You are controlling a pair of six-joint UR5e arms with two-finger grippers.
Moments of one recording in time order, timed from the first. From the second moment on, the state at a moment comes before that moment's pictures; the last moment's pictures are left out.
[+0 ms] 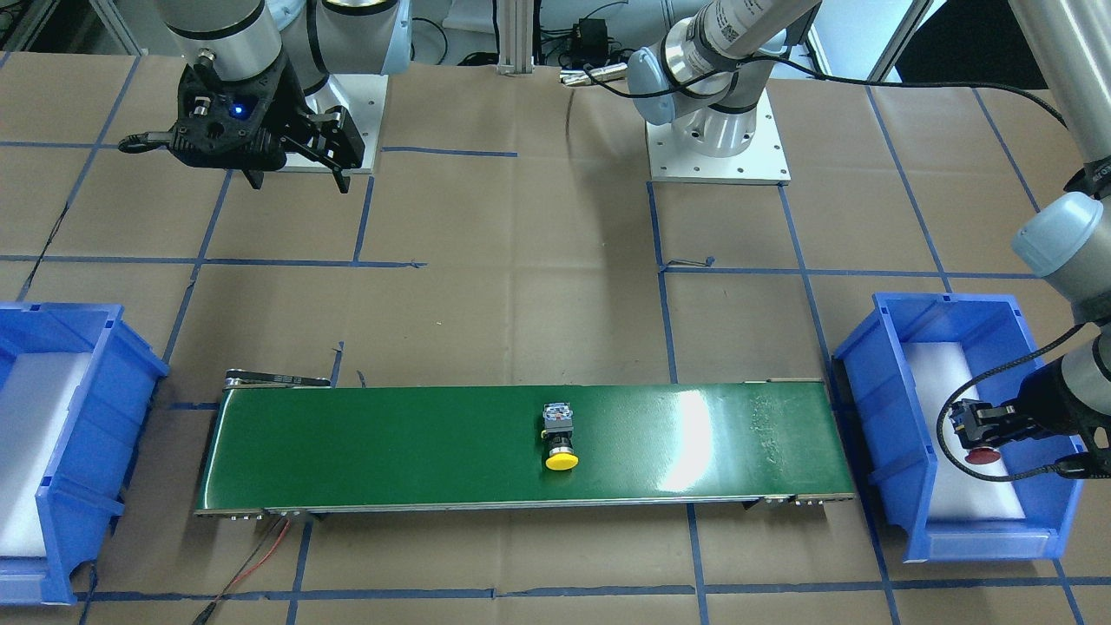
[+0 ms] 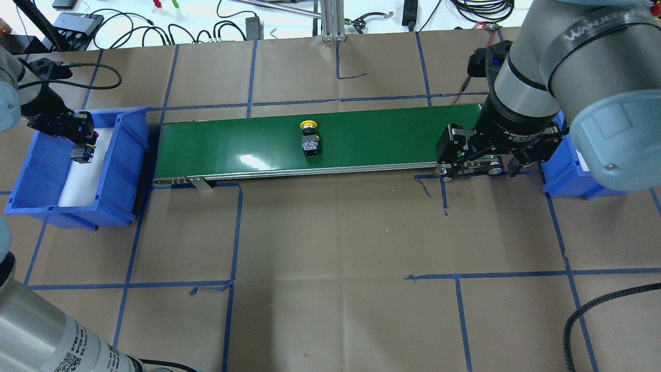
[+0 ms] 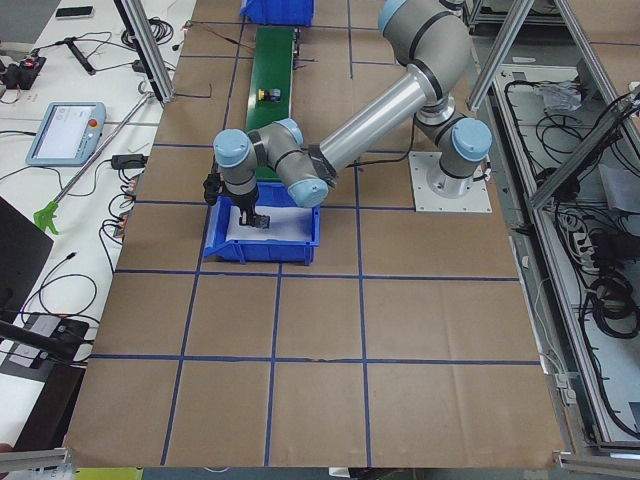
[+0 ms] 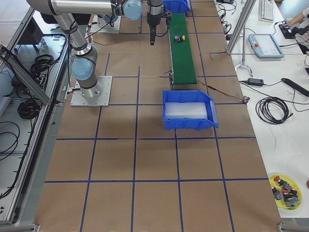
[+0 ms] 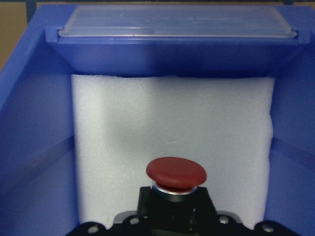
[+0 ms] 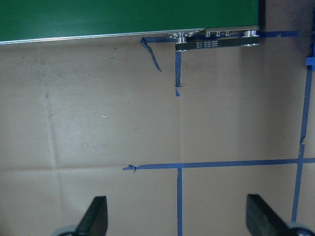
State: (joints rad) left arm -1.04 -2.07 -1.50 -1.14 1.56 0.54; right arm 1.61 -1.70 1.76 -1.58 -1.56 0.08
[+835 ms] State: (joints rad) left arm -1.06 -1.98 -1.29 -1.48 1.57 0.52; right arm 1.61 -1.70 1.76 -1.58 -1.56 0.08
